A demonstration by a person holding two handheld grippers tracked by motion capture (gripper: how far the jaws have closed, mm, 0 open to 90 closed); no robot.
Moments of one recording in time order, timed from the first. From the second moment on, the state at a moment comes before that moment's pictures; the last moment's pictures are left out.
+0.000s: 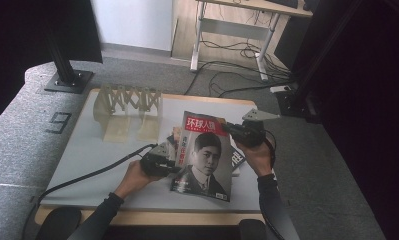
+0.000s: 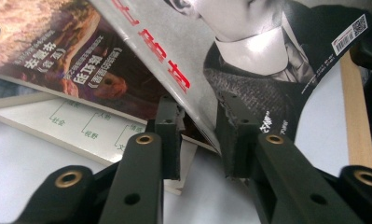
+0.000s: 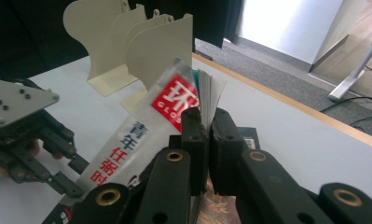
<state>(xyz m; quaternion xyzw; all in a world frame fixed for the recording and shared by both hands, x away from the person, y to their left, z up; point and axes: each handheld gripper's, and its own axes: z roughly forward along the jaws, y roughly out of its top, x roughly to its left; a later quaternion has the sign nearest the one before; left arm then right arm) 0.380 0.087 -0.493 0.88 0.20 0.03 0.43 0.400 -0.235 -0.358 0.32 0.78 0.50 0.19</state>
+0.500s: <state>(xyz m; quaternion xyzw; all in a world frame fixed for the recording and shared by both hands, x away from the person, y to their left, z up) 0.378 0.097 -0.468 0.86 0.20 0.04 0.46 0.402 -0.254 -0.343 0.33 0.76 0.52 0.21</state>
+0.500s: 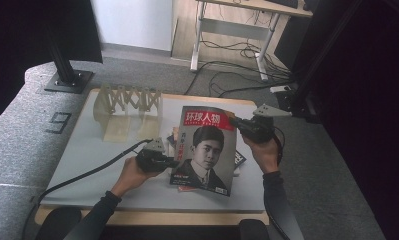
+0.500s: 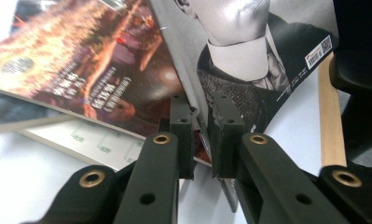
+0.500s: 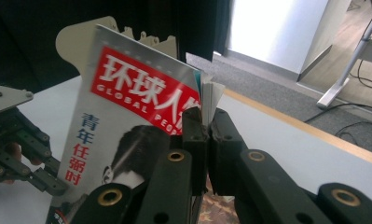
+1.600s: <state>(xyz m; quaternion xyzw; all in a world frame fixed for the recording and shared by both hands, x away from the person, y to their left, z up) 0.378 0.103 -0.450 0.82 0.21 0.15 0.51 0.392 -0.253 -0.303 0.30 0.72 0.56 0.26</state>
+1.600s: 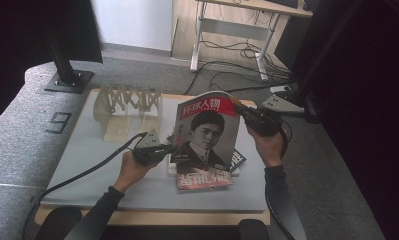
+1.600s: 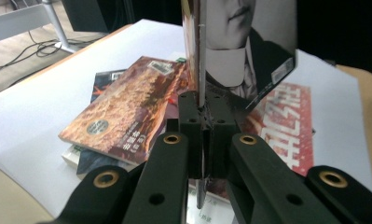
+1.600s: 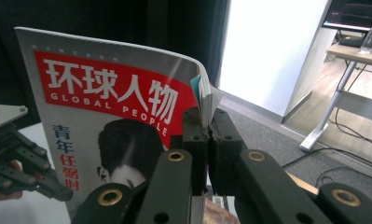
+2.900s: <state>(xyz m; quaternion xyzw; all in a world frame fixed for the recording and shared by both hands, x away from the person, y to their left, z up) 0.371 0.094 -0.423 0.84 0.17 0.12 0.50 0.371 -0.274 -0.319 0.30 0.72 0.59 0.22</state>
